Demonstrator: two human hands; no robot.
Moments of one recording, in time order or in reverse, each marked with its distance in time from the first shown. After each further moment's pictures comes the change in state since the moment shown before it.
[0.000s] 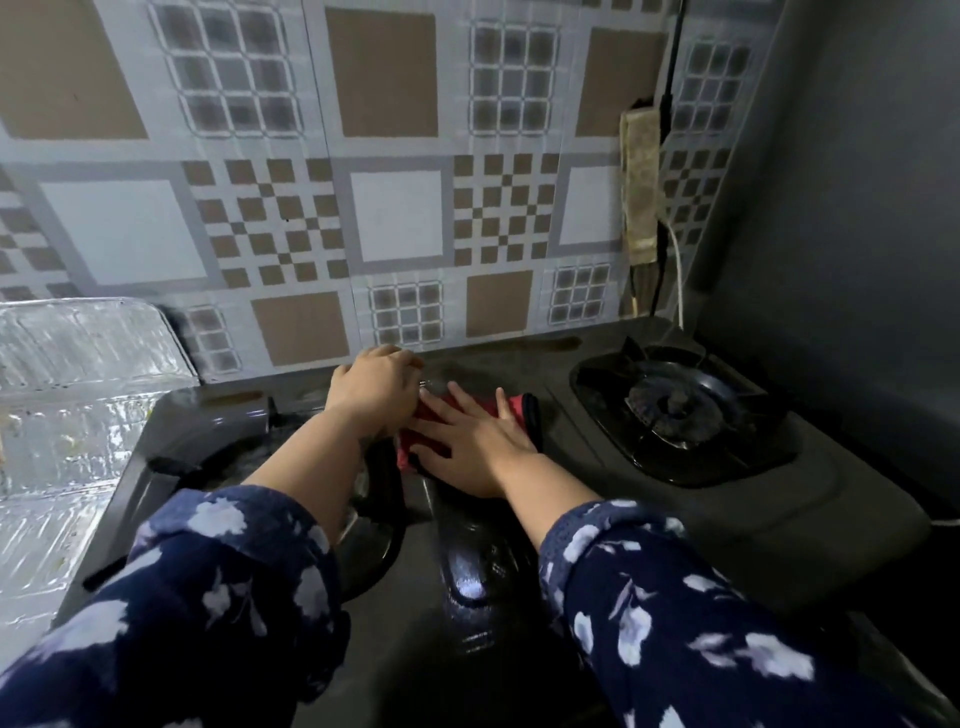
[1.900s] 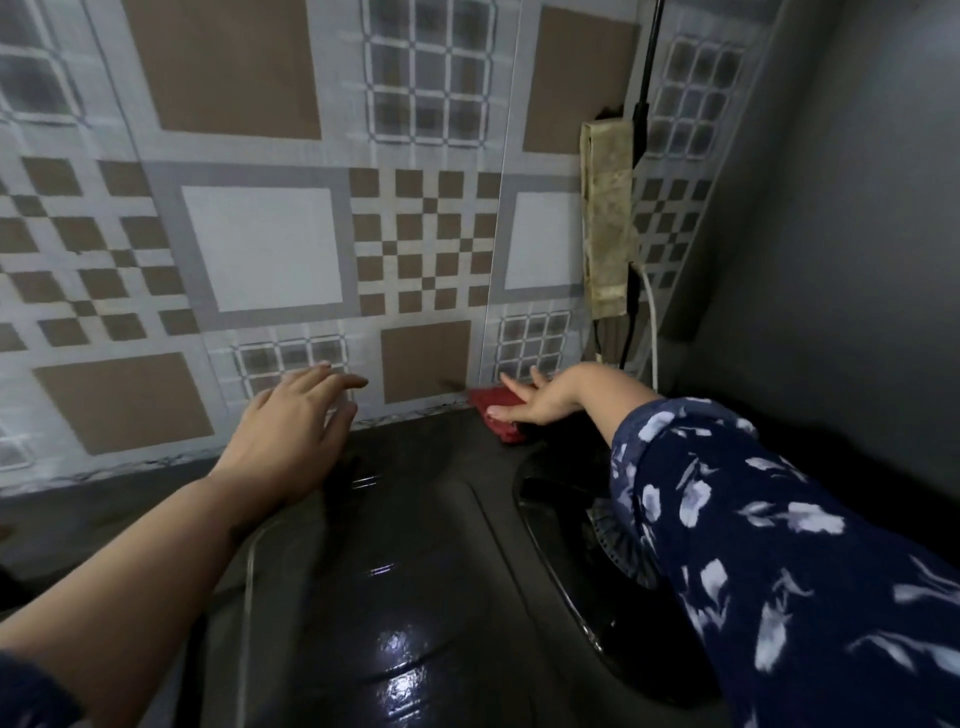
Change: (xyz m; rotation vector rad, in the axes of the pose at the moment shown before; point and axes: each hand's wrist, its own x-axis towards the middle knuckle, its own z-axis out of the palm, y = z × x) left_hand 0.100 0.021 0.034 -0.028 0.090 0.135; right_hand 0.095 0.237 -0.090 0.050 -0.576 0.488
